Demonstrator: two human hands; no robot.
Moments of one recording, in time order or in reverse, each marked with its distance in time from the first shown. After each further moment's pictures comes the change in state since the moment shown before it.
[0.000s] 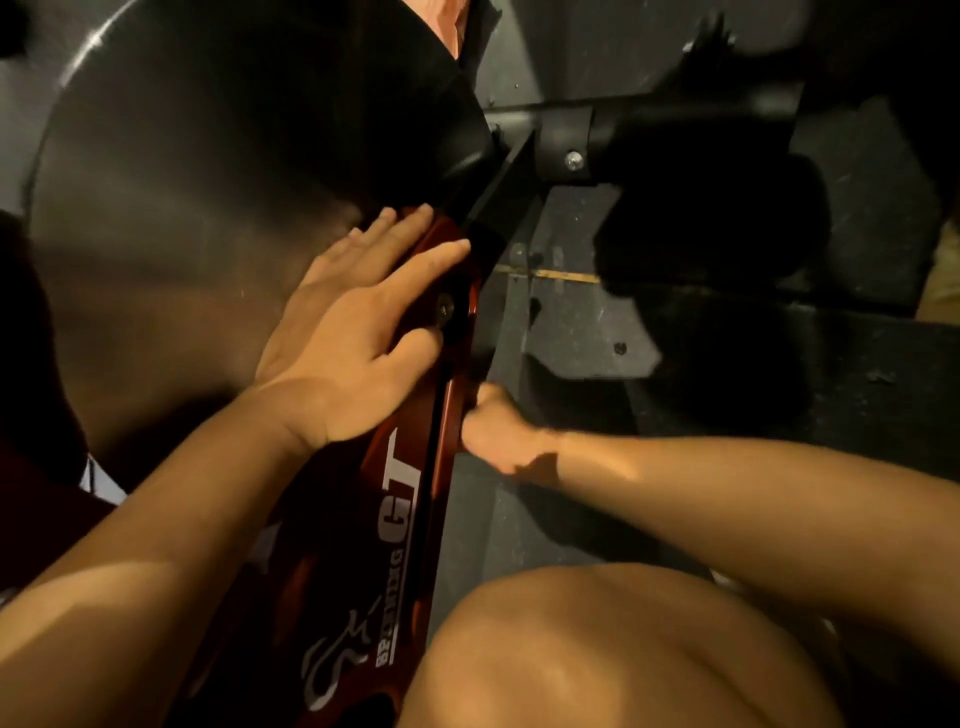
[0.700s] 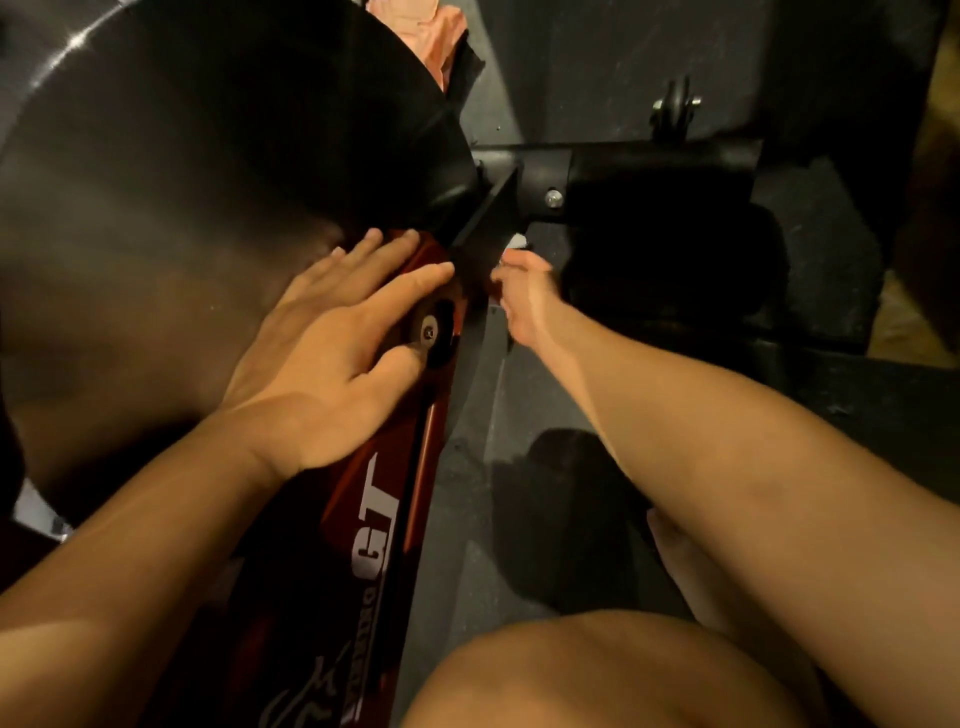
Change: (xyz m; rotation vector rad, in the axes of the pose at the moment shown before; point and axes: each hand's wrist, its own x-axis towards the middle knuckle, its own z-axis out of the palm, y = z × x) left_hand -0.002 -0.003 0.002 -0.049 0.024 -0.008; right_hand 0.077 -0.130 -0.078 0.233 0.343 -0.211
